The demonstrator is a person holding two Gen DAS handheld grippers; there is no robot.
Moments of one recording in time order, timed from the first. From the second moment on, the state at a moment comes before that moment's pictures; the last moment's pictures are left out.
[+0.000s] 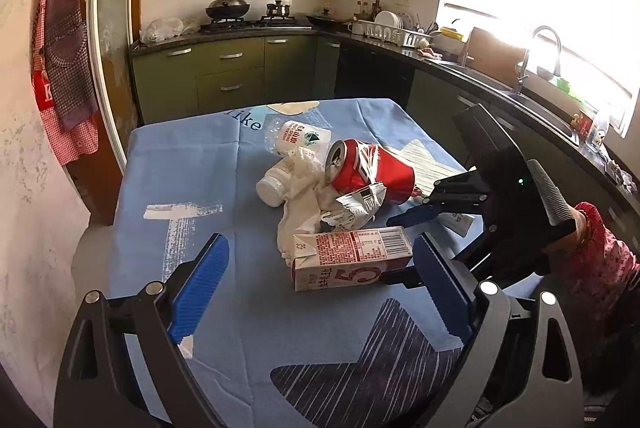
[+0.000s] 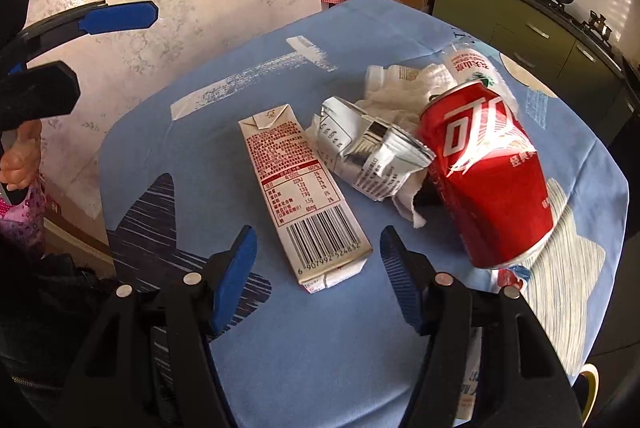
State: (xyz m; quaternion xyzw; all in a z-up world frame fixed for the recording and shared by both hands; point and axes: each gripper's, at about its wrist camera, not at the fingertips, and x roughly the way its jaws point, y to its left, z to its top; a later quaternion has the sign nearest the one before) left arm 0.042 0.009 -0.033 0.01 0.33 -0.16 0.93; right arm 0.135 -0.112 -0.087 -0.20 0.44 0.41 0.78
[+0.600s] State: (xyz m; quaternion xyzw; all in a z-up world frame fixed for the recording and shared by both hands) left arm 0.047 0.009 -0.038 0.01 0.33 -0.15 0.93; right arm 0.108 -0.136 -0.084 -0.12 0.46 0.45 0.76
